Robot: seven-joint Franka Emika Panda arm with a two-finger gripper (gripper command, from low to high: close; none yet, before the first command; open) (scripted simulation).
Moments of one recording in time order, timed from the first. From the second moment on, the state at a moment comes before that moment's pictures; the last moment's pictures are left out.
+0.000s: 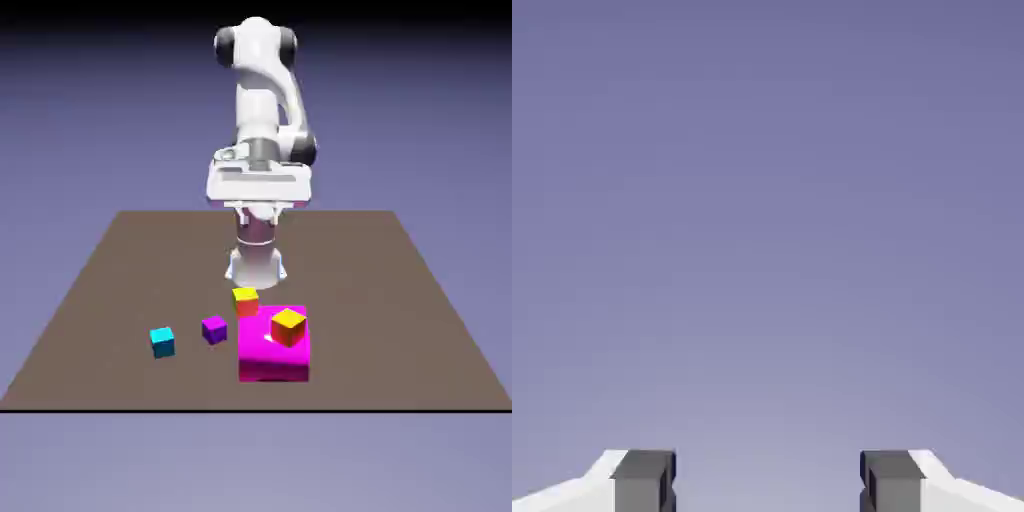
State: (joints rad) arm 0.00 -0.53 -0.02 -2.79 0.02 3.00 0.75
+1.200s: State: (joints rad) arm -0.21 0.32 -0.43 -2.37 0.44 2.27 1.00
